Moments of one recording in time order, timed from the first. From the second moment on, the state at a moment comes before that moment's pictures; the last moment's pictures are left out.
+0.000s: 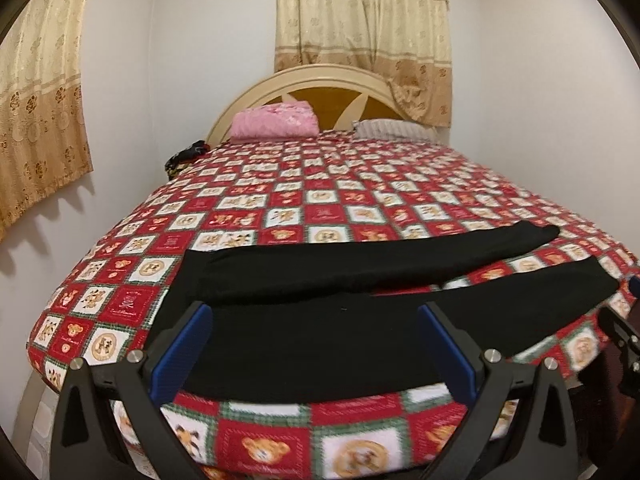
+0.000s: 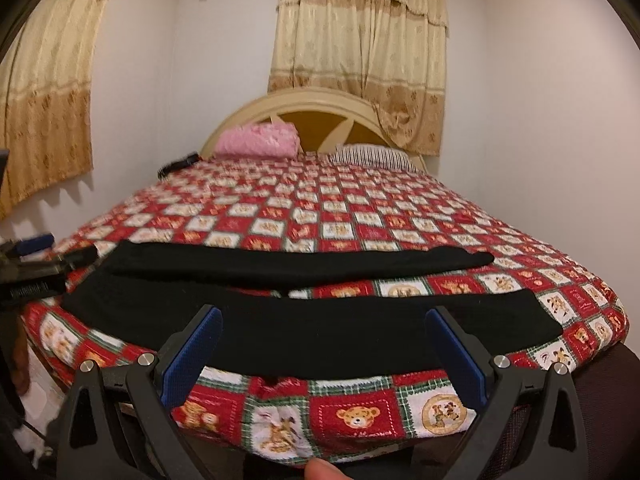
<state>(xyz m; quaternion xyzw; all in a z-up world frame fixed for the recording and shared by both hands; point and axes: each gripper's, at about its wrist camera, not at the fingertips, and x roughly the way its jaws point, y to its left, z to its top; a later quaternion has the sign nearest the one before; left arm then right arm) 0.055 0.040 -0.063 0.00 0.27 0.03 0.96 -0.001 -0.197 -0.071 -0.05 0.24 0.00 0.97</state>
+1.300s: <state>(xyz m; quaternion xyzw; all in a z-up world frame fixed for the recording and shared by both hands) 0.309 0.239 -0.179 -0.07 0.46 0.03 0.89 0.189 -0.338 -0.115 -0.04 0.36 -0.10 0.93</state>
